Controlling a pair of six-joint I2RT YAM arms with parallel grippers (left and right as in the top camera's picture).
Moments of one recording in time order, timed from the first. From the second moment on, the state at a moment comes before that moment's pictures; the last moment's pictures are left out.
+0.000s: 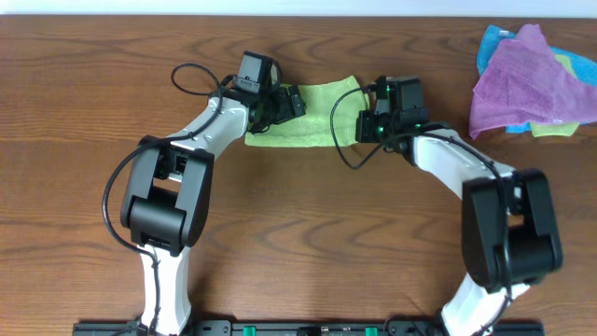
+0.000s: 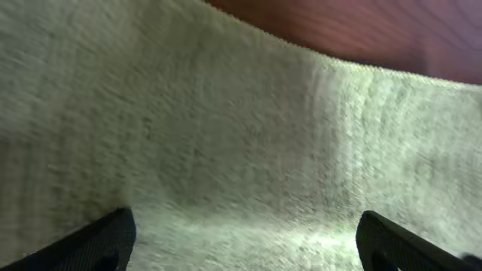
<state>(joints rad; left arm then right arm) -0.32 2.16 1.48 -0.32 0.31 -0.62 0.21 1.89 1.11 -0.14 -0.22 0.25</state>
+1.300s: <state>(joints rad) -0.09 2.00 1.48 -0.43 0.36 -0.53 0.40 1.88 1.19 -0.11 -0.13 0.25</state>
